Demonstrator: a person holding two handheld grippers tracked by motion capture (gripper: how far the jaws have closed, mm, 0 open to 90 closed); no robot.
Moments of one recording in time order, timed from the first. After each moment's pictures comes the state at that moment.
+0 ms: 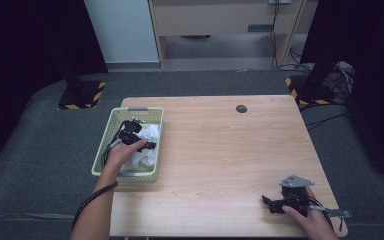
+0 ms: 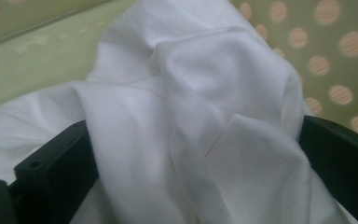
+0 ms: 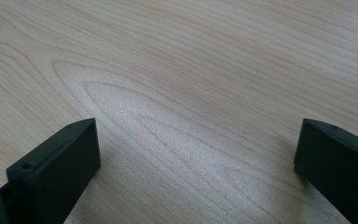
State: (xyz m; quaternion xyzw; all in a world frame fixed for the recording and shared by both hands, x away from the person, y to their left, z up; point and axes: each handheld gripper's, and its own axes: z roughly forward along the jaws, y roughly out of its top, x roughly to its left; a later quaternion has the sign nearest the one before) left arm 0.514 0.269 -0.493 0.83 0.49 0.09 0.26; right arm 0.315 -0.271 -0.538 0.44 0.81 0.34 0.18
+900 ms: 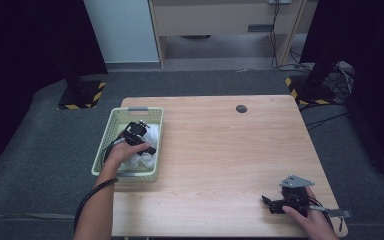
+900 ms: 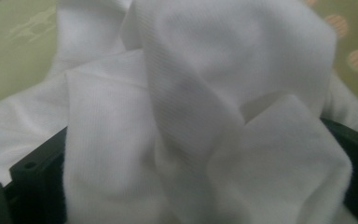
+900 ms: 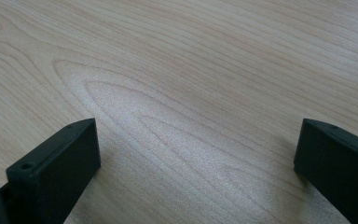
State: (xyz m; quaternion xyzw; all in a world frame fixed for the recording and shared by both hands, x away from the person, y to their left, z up) left arm 0.523 0.260 -0.507 0.87 0.45 0.08 0.18; right arm 0.315 -0.272 -0.538 0.44 0.81 0.34 0.18
